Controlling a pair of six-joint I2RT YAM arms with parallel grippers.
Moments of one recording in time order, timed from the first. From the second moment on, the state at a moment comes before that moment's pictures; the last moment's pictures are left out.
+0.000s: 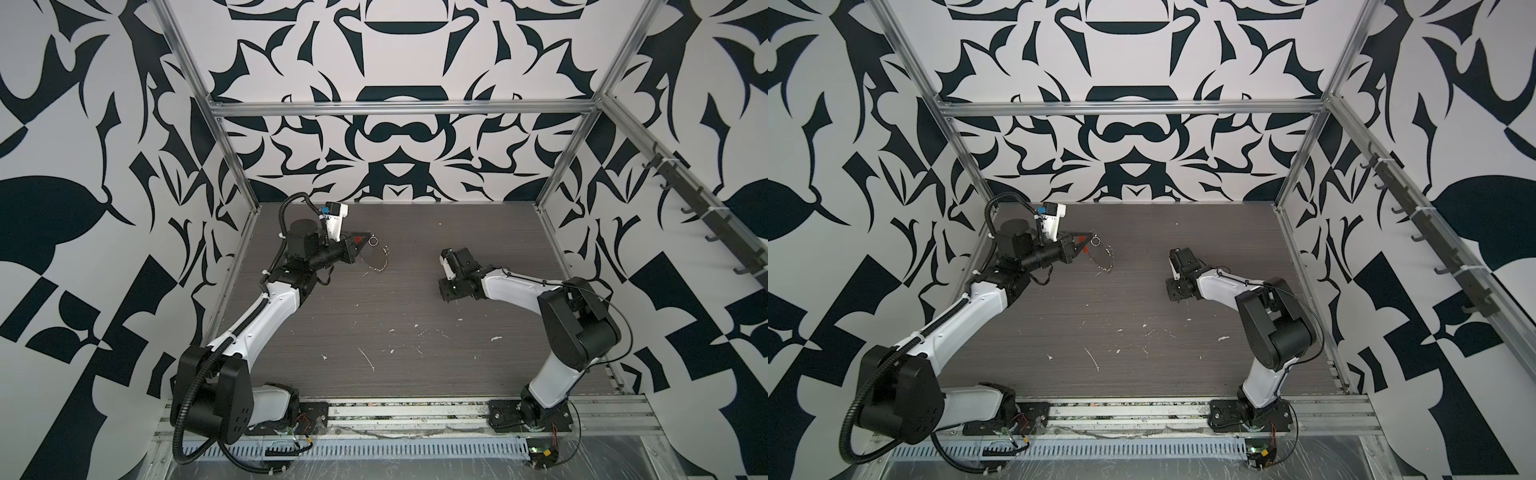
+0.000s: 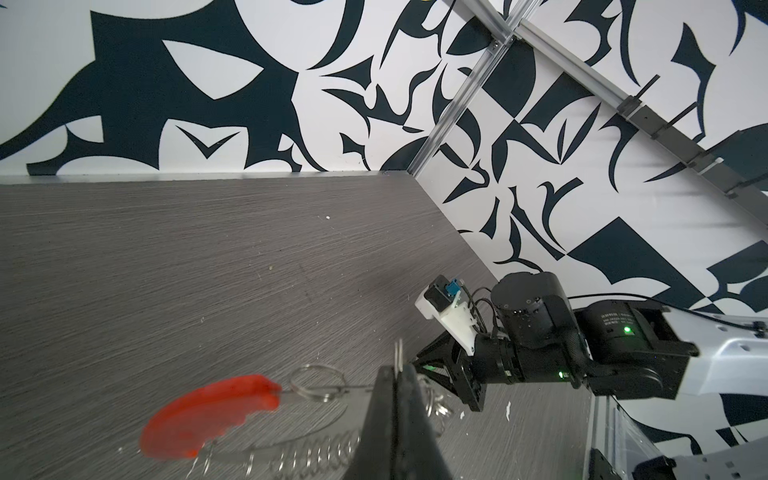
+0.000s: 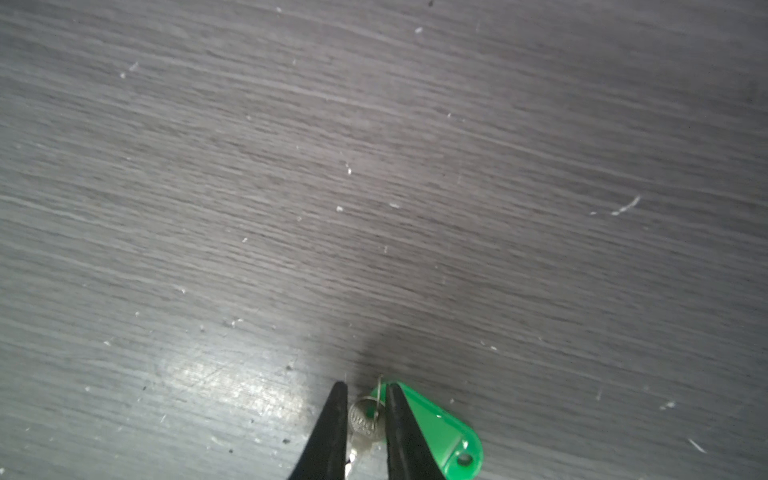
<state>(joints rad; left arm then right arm) -0.29 1.31 0.92 0.16 0.63 -0.40 0.46 1.73 0.95 -0.31 0.03 0.19</state>
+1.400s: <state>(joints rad) -0.29 1.31 0.94 0.11 0.67 -0.38 0.48 1.72 0.94 -0.33 0.07 0.18</state>
